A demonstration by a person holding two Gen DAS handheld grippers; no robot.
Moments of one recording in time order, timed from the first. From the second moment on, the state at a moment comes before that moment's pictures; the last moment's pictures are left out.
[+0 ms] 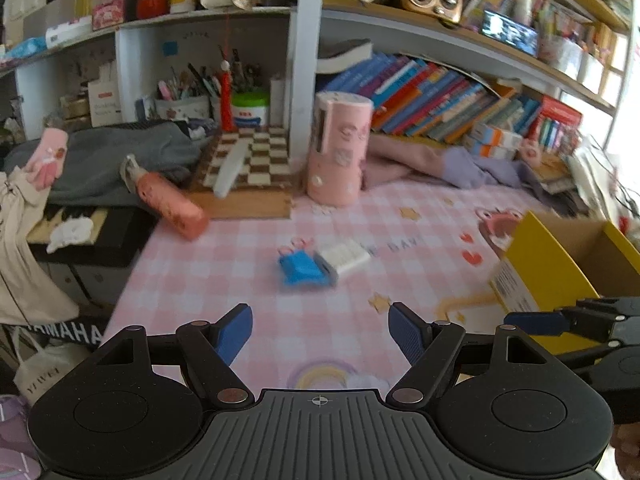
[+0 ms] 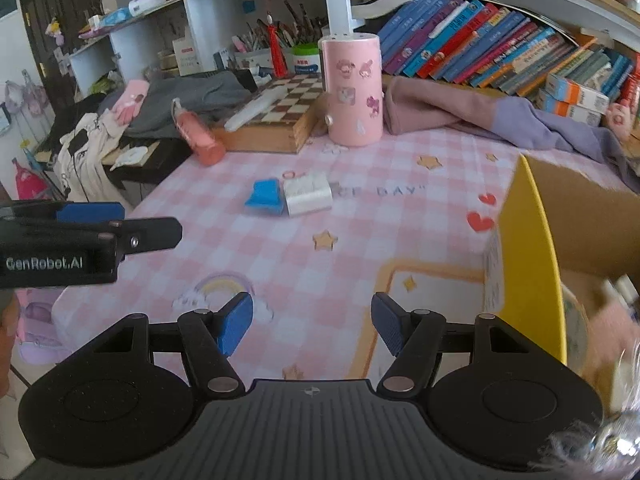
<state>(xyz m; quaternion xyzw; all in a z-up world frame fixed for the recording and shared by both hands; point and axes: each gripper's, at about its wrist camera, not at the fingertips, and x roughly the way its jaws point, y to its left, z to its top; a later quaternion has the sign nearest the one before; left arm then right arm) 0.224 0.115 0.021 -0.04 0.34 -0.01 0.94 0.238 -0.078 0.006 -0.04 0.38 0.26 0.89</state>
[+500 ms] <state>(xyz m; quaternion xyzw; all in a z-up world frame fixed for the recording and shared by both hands) 0.285 0.142 0.008 -0.06 0.34 0.05 0.94 0.339 -0.026 0.000 -0.05 0.37 0.29 0.88</state>
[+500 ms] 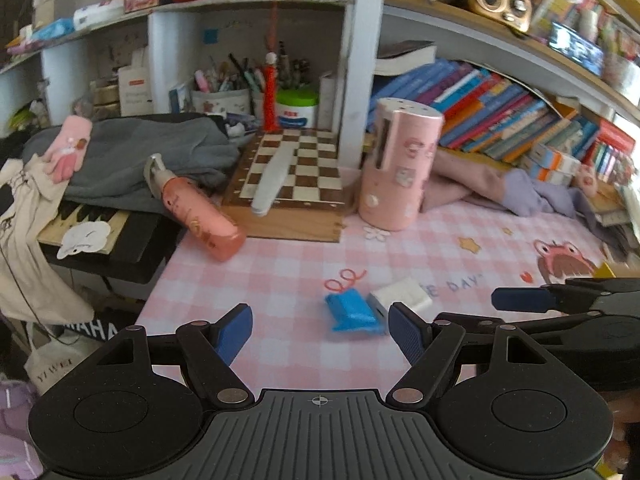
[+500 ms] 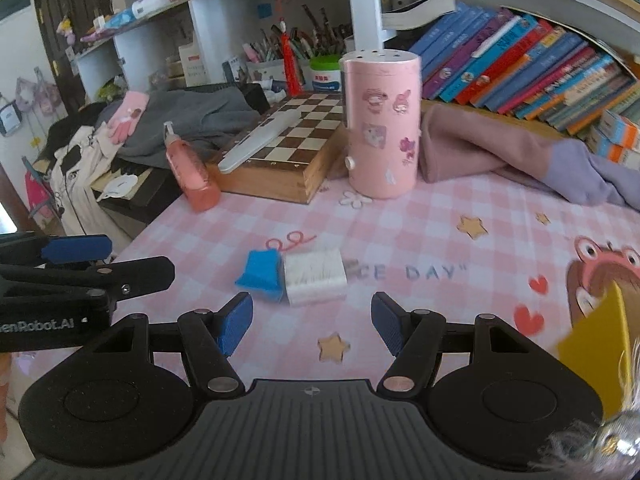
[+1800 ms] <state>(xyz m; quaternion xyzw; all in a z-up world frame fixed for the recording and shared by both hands) 0.355 0.125 -0.041 -0.03 0.40 0.04 0.91 0.414 -0.016 -0.061 -0.07 0.42 0.24 0.87</state>
